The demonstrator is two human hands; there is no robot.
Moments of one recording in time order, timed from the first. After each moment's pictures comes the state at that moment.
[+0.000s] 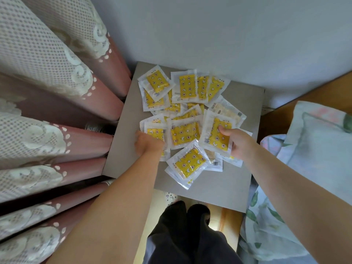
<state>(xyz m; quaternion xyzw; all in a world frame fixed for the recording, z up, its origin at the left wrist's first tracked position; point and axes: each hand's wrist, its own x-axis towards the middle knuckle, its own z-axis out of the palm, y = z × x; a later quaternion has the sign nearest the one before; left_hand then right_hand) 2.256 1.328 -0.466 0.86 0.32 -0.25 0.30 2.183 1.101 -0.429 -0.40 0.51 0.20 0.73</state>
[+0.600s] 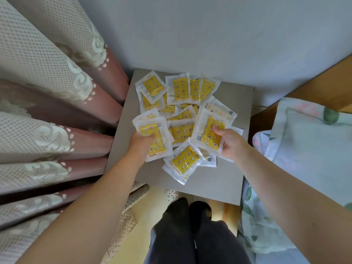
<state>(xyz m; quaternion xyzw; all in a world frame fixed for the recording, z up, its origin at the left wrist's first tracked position) 2.247 1.347 -0.422 0.72 0.28 -0.30 0.56 2.168 1.110 -0.410 -0.33 0.49 0.17 0.79</state>
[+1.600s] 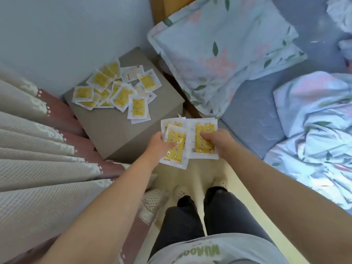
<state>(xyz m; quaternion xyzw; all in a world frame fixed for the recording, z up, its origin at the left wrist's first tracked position) 1.997 1.440 -0.298 0.77 -0.20 -0.55 0.27 1.816 1.362 -0.282 -0.30 0.64 -0.13 0.69</state>
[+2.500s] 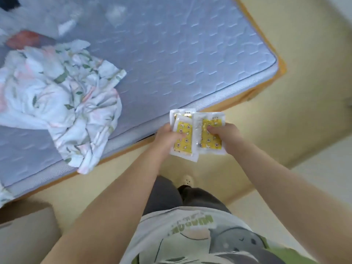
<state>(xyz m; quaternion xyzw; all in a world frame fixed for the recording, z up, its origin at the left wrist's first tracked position) 1.264 1.724 -0.297 0.45 -0.56 -0.68 -0.15 1.160 1.885 -0.280 0.17 0.75 -0.49 0.42</state>
